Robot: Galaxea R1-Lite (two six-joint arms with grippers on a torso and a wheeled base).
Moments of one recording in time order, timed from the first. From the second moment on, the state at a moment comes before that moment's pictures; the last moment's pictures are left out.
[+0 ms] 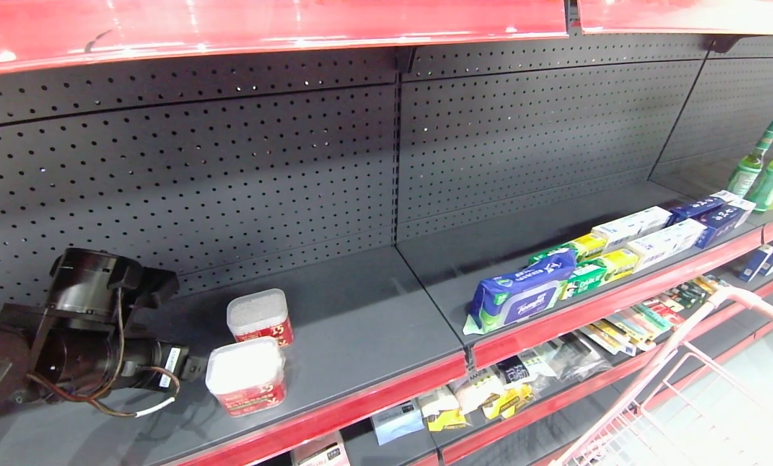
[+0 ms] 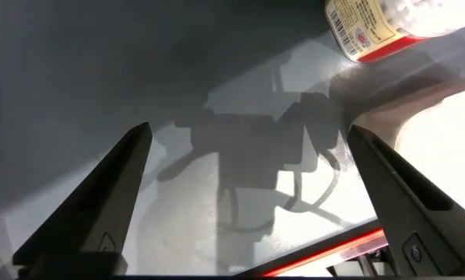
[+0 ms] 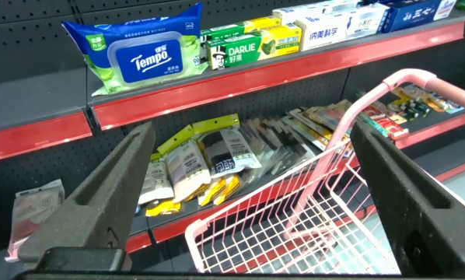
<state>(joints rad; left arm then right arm) -0.11 1.63 -0.60 -0.11 0.12 0.07 0.00 0.00 0.00 0.00 -0.04 -0.01</state>
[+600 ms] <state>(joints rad) -0.12 1.64 -0.61 -0.11 0.12 0.07 0.00 0.00 0.00 0.00 -0.04 -0.01</state>
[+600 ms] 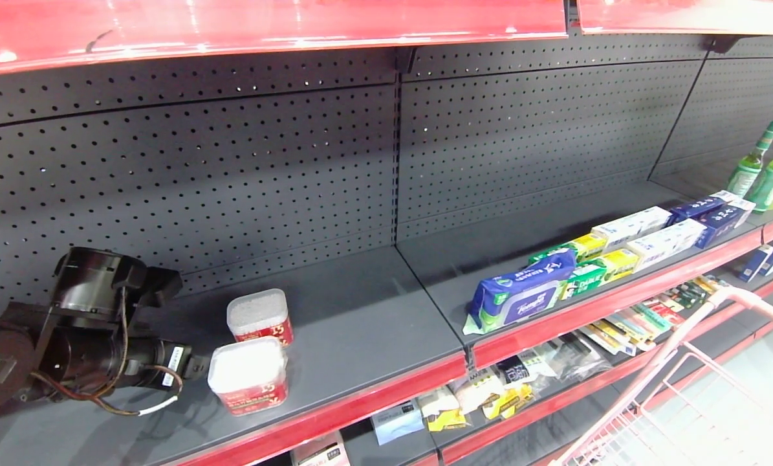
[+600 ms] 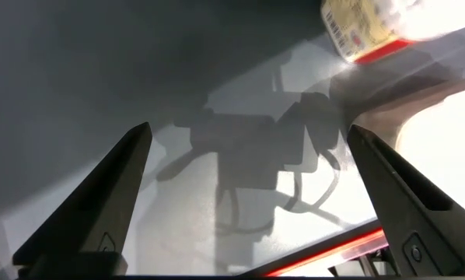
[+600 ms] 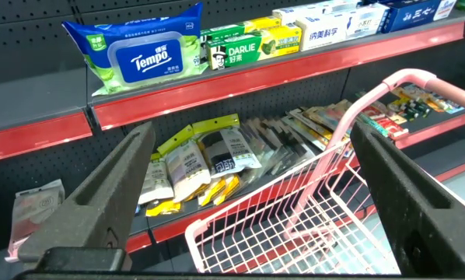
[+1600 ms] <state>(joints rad) -0.14 1.66 -0.63 -0.11 0.13 0.07 0.00 0.00 0.00 0.00 -0.04 -0.01</state>
